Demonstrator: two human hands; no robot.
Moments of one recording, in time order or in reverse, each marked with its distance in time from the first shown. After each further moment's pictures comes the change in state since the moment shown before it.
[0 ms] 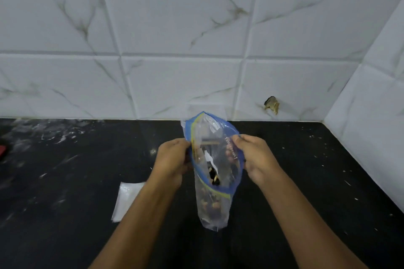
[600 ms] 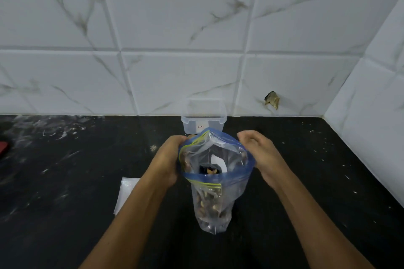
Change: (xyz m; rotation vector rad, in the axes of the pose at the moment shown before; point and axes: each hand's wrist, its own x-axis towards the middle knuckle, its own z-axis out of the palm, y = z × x) left_hand -0.006 -0.002 -0.011 -0.013 -0.137 -0.136; right_hand -0.012 0.008 -0.024 -0.226 -0.082 -0.140
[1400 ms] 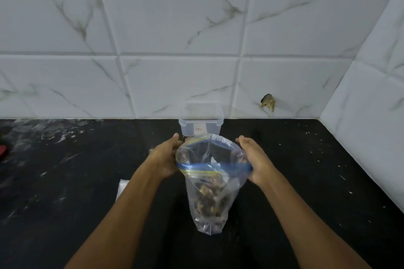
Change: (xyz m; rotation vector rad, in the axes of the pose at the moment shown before) left_hand 0.038 -0.002 -0.013 -0.112 -0.019 -0.132; right_hand 0.022 0.016 0.007 0.304 0.108 0.311
